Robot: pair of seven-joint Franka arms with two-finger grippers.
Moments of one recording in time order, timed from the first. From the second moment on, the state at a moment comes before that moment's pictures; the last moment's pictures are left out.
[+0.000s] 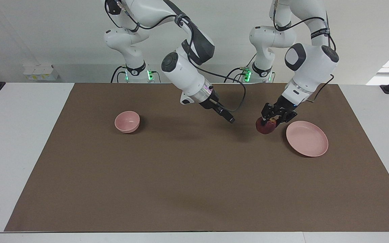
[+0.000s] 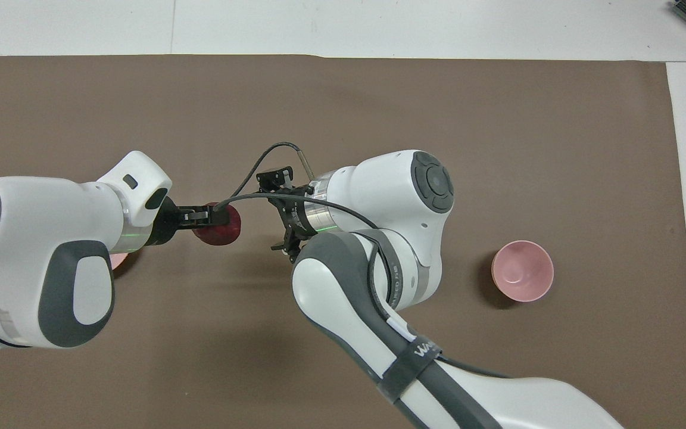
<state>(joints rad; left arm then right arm) -0.32 -0.07 0.01 -2.16 -0.41 2.29 -0.07 0.55 0.41 0.08 -1.63 0.78 2.33 1.28</state>
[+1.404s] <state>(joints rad) -0.41 -0.04 -0.01 -2.09 -0.41 2.35 -0.26 0.53 0.49 0.08 -1.58 0.96 2.29 1.18</state>
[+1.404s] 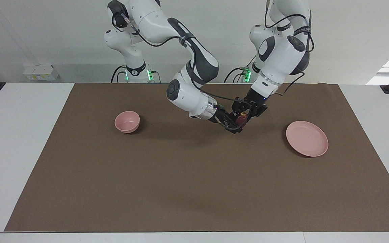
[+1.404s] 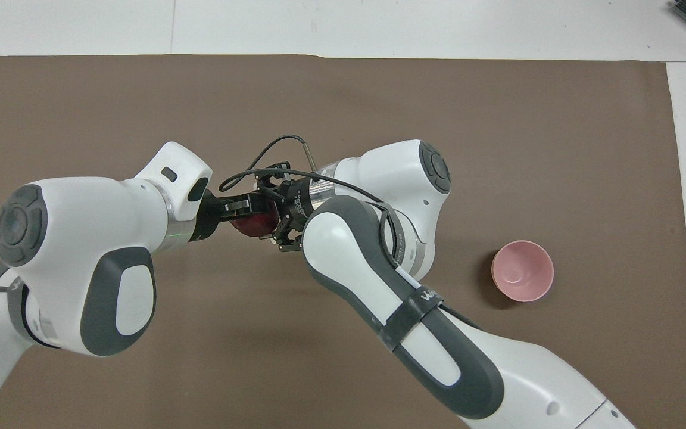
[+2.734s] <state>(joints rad) -0.23 -0.05 0.02 -1.90 -0.24 2.08 -0.10 0.30 0.33 0.07 -1.57 0.56 1.90 1.01</state>
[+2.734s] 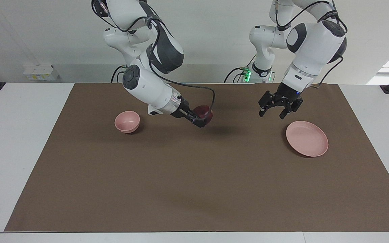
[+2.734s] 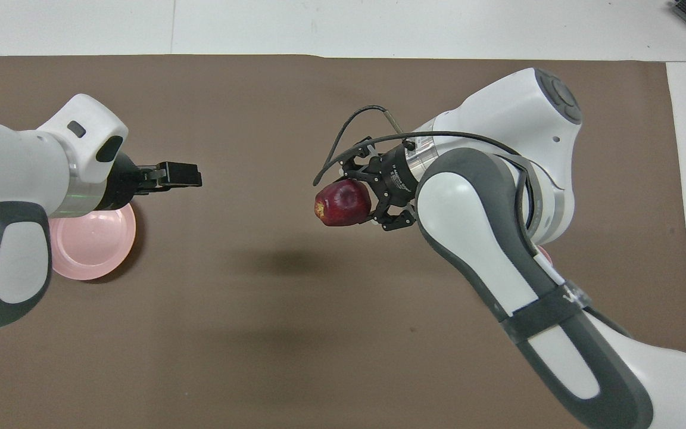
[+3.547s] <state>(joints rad) -0.10 -0.04 0.03 -1.63 -0.03 1.75 0.09 0.14 0.26 0.07 -1.64 0.14 1.76 0.34</state>
